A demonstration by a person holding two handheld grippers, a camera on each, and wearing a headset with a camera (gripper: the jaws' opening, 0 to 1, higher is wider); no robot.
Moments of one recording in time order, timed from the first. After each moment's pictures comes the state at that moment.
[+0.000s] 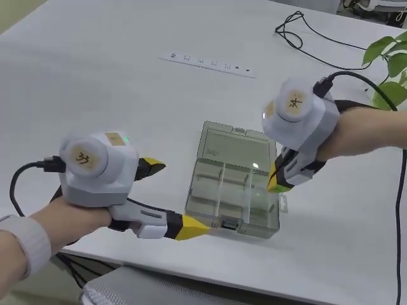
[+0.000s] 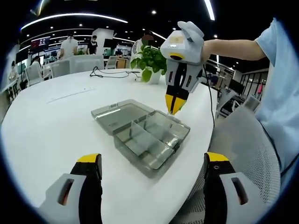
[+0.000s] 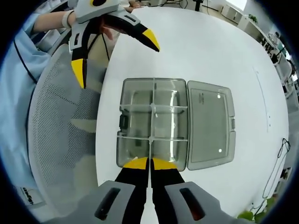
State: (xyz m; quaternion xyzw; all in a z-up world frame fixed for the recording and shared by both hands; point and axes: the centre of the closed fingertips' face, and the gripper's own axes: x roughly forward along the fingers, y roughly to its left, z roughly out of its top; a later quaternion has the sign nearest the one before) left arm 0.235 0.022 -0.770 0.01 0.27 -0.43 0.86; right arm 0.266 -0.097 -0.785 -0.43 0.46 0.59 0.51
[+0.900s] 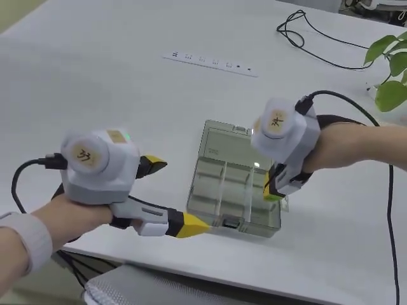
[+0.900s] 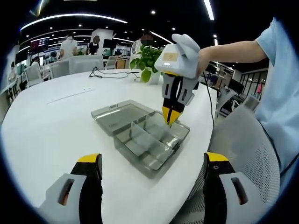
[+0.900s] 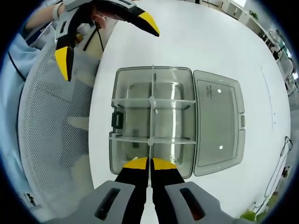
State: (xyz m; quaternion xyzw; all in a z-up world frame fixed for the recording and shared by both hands) left arm 0.234 0.020 -0.767 0.01 0.27 -0.44 0.86; right arm 0.268 -0.099 -0.814 -0.44 0.47 0.57 0.50
